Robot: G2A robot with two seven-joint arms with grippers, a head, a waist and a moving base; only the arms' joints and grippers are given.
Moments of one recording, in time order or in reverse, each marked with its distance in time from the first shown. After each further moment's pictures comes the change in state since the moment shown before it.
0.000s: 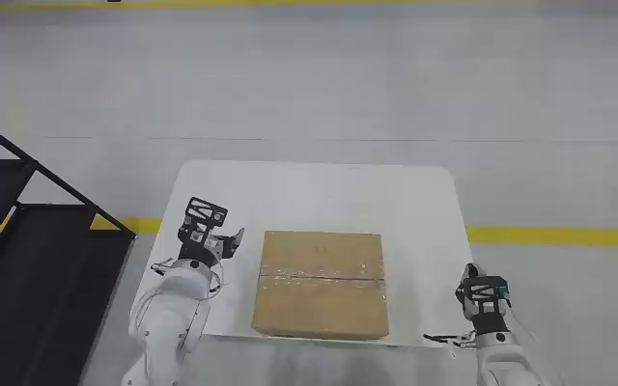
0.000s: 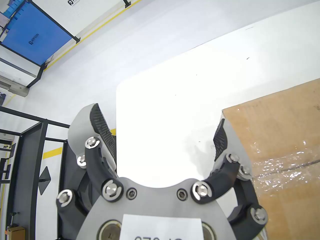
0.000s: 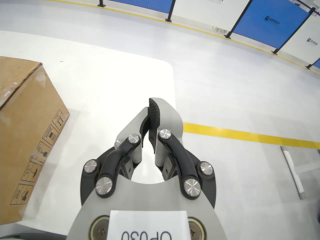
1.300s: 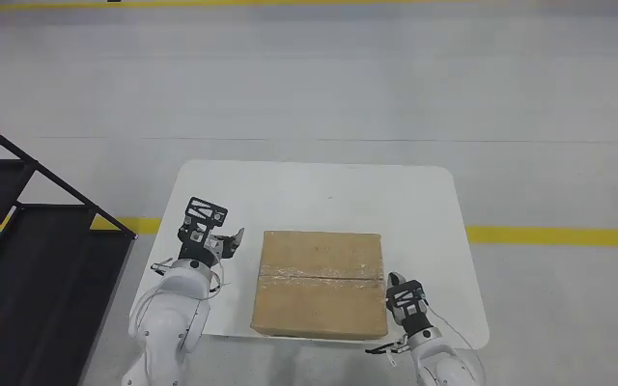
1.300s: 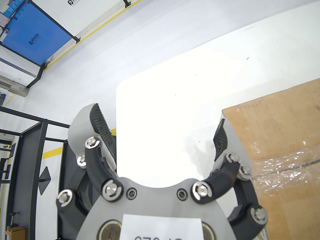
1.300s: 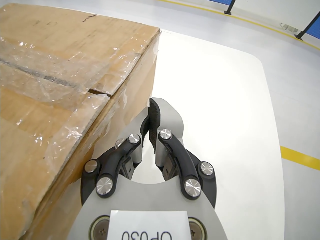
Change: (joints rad) left arm 0.000 0.000 0.000 0.000 0.000 0.000 0.000; right arm 0.279 -0.111 -0.373 0.265 -0.041 -0.124 -0.044
